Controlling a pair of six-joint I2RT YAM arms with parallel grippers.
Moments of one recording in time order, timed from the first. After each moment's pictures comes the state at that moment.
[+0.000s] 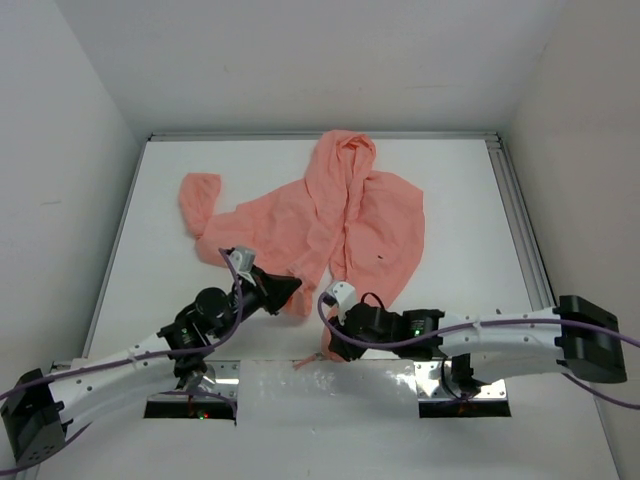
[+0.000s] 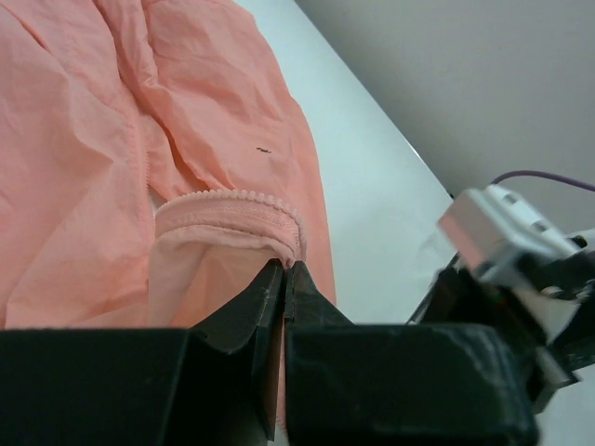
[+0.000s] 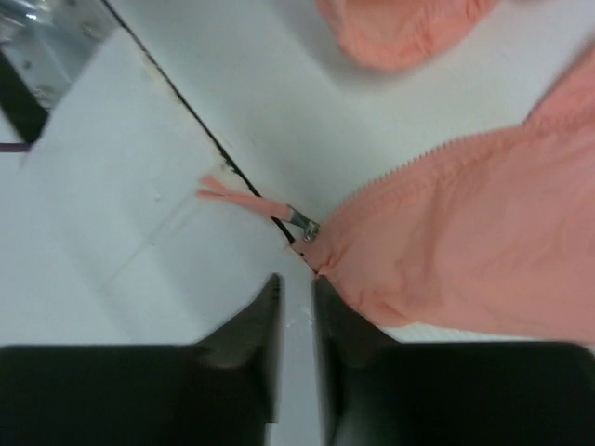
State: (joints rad) left arm -0.91 0.58 0.16 0.37 -0.14 -0.57; right arm 1.32 1.10 0.48 -0.10 0.13 0.54
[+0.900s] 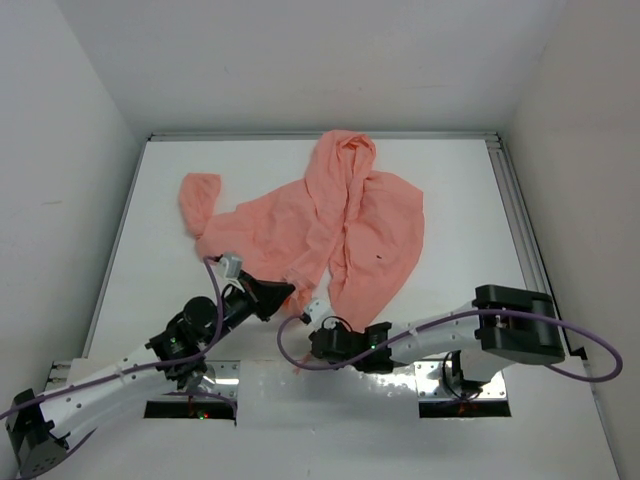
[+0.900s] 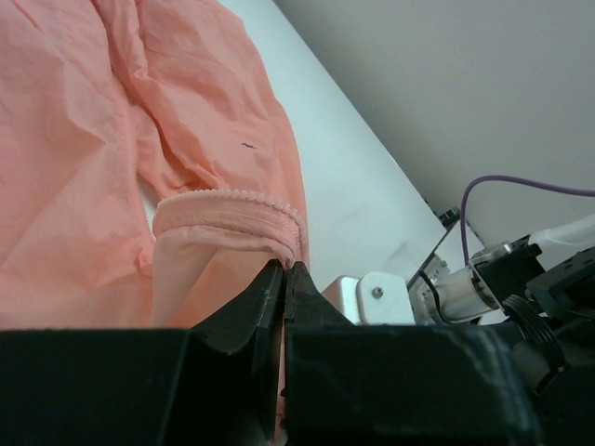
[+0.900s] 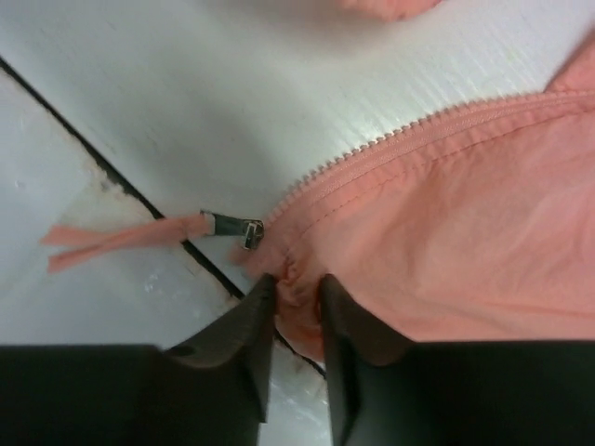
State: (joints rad) left arm -0.91 0.39 0.11 0.25 -0.13 -0.63; right arm 1.44 1.52 0.57 -0.05 0.37 0.53
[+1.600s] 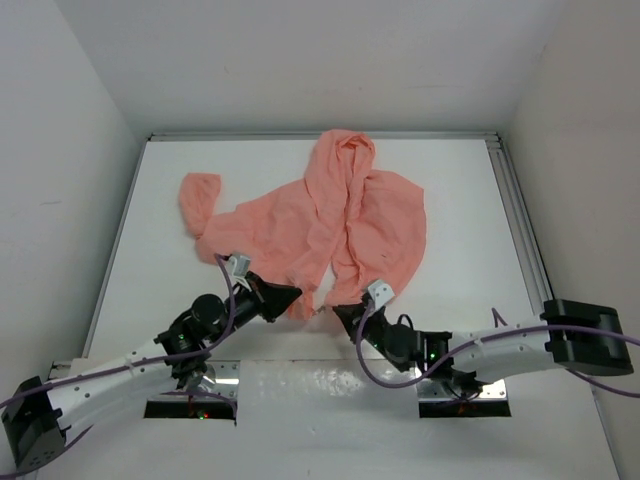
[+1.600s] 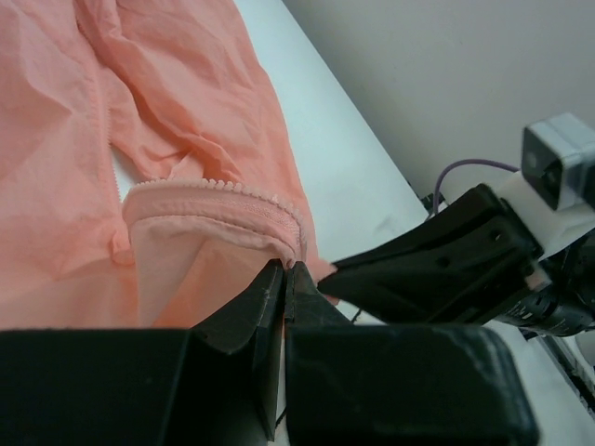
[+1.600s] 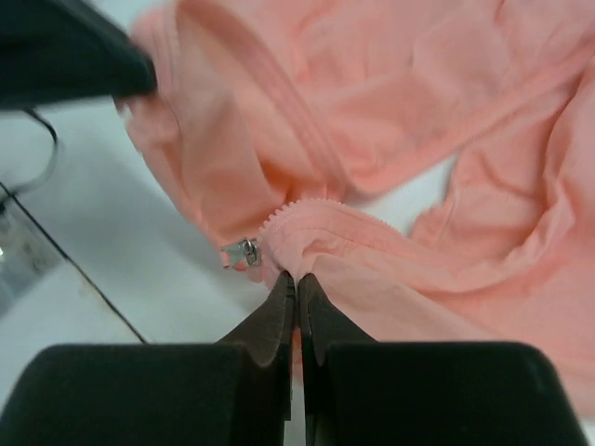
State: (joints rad) left arm -0.91 0.50 0.09 0.34 -0.07 -0.69; right arm 1.45 1.10 0.17 0.65 0.71 0.39
